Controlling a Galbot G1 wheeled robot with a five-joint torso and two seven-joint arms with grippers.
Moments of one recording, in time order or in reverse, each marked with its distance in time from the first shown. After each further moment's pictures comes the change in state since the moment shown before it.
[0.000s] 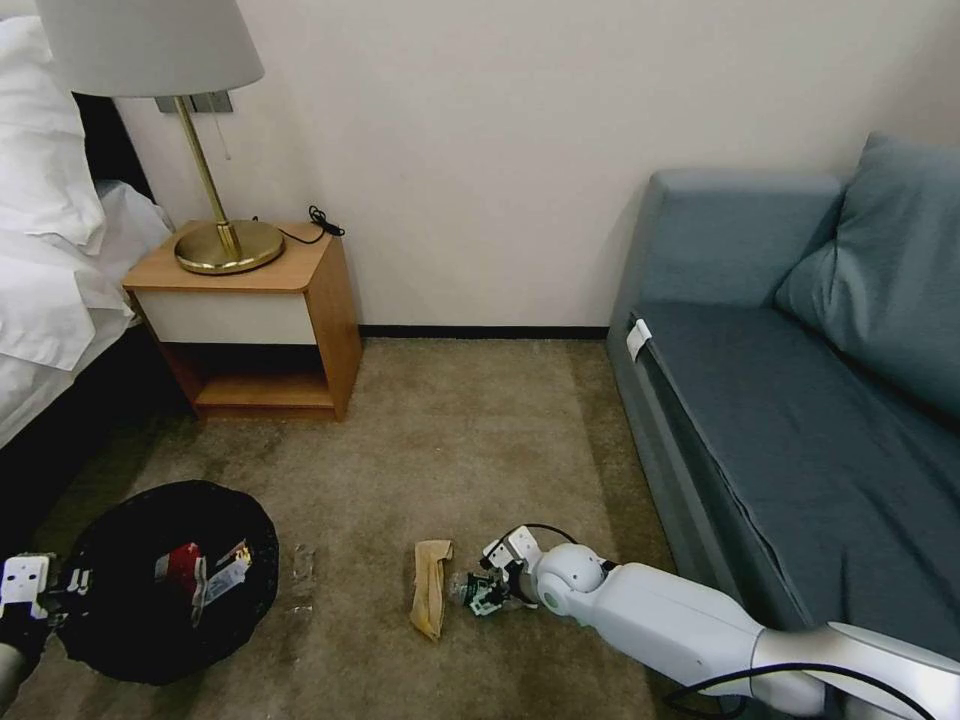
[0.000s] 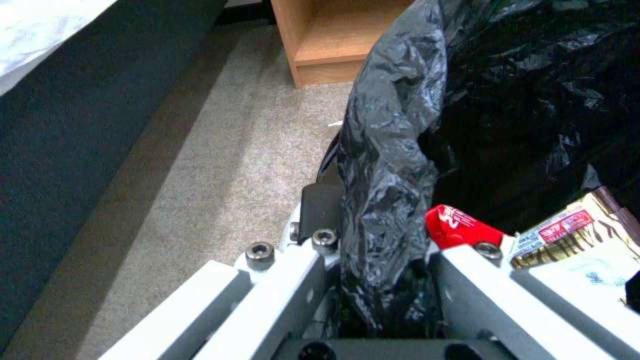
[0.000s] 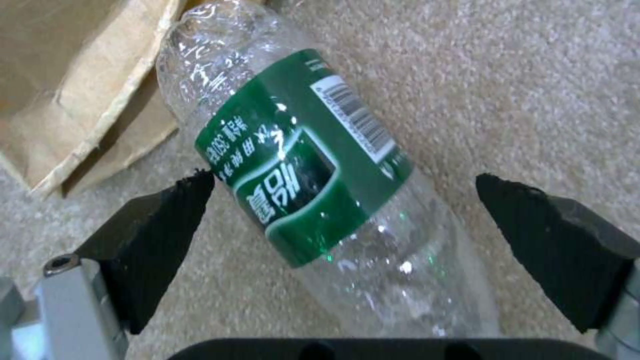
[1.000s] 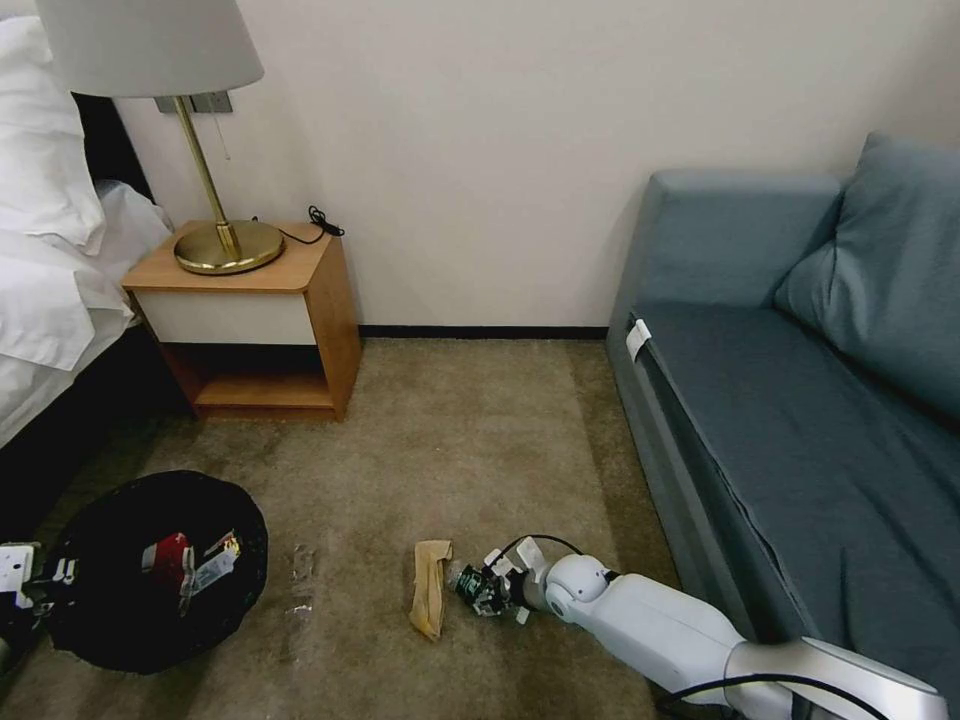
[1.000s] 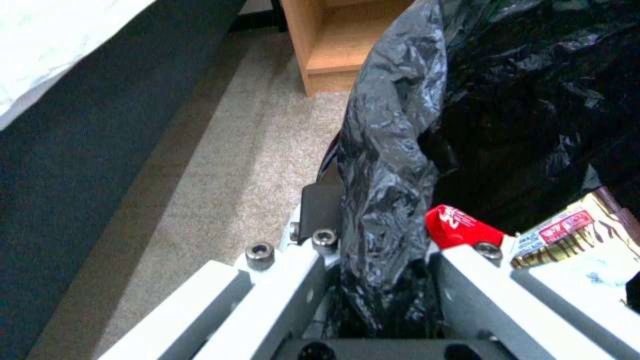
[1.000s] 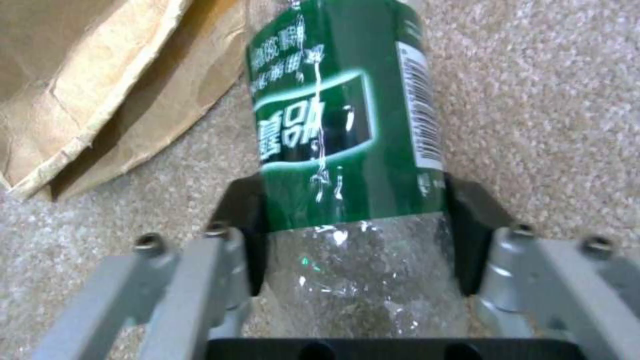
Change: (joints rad) left arm -0.022 0.012 -0.009 0.018 -0.005 0.003 -0.002; right arm -0.041 0.058 0.069 -0.186 -0.133 0.153 -0.244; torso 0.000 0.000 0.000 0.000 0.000
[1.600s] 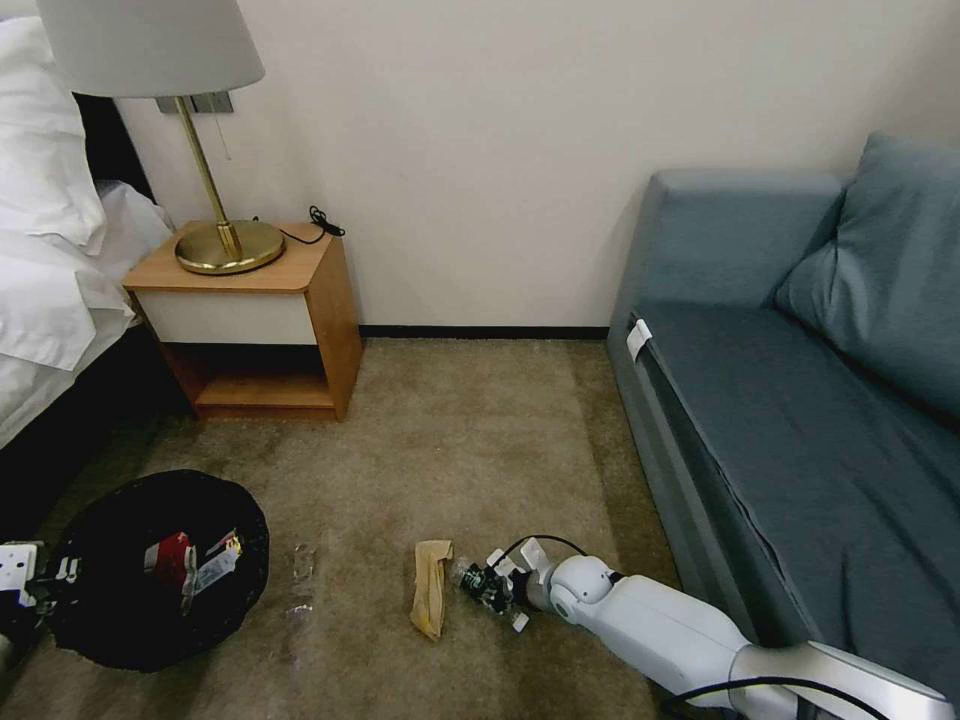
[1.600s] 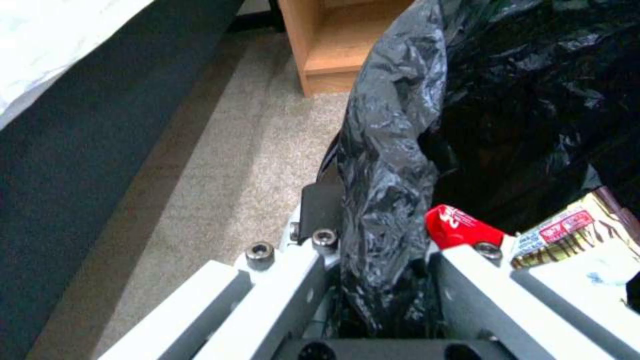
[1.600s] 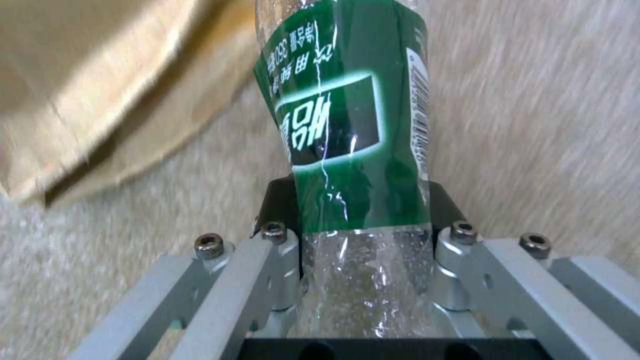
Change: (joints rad) left arm -0.005 0.008 0.004 -0.001 -0.002 0.004 -0.002; right arm 0.009 -0.009 0.017 0.005 -0.069 0.055 -0.031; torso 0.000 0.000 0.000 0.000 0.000
